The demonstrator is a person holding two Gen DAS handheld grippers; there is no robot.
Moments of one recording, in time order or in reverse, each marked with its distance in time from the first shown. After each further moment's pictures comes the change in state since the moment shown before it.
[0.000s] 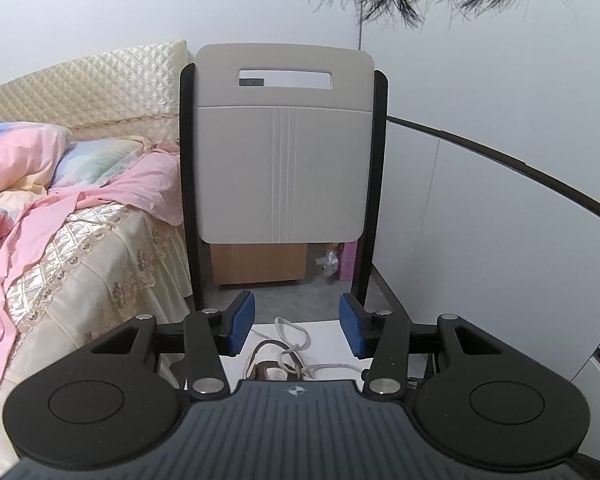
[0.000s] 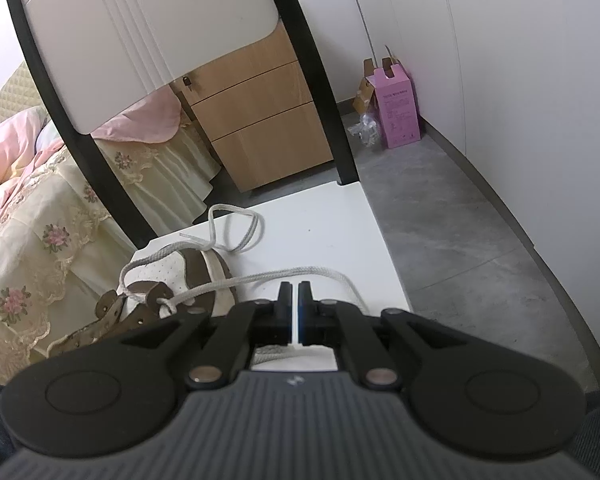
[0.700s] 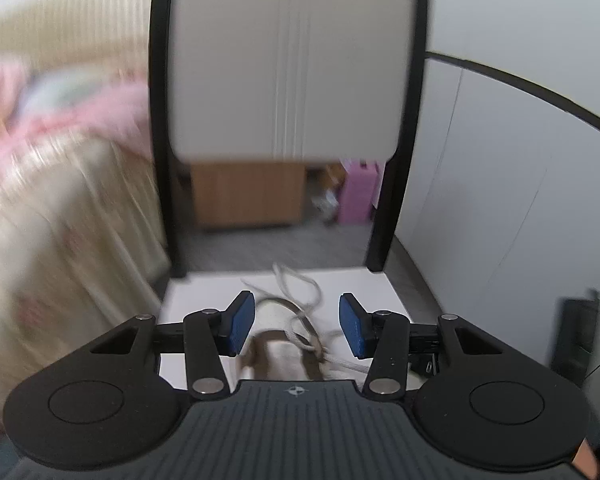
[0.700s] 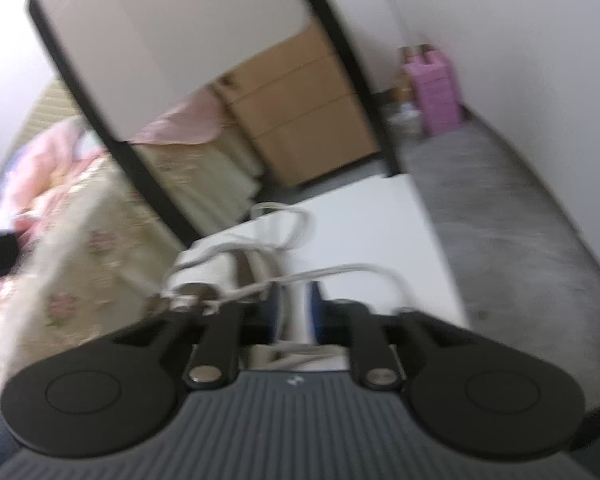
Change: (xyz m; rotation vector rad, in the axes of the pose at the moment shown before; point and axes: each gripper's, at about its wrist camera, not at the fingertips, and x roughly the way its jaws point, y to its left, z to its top) left arm 0.174 0.039 -0.054 -0.082 0.234 -0.083; right arm 0.004 0.001 0.005 0.045 0.020 0.233
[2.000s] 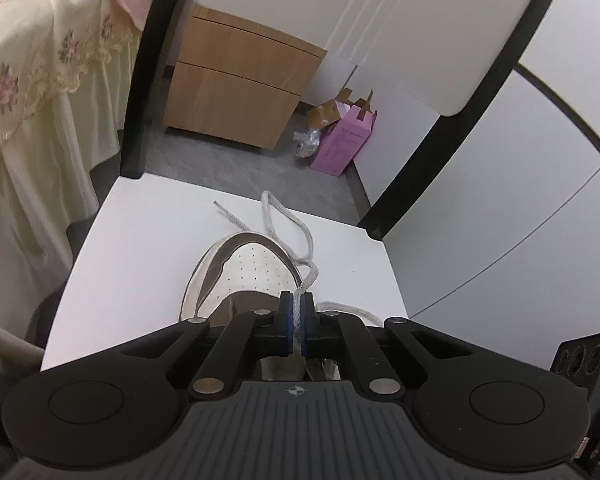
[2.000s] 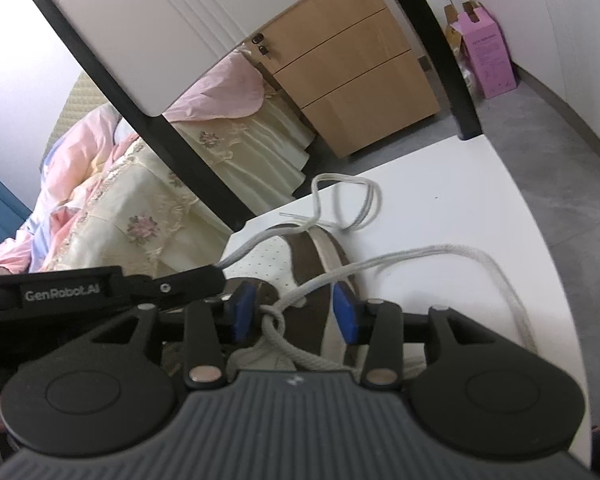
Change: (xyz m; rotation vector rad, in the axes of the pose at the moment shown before) left arm 0.091 0.050 -0.019 -0.253 0.144 -0.170; right arm 0.052 0.008 0.005 0.027 0.098 0.083
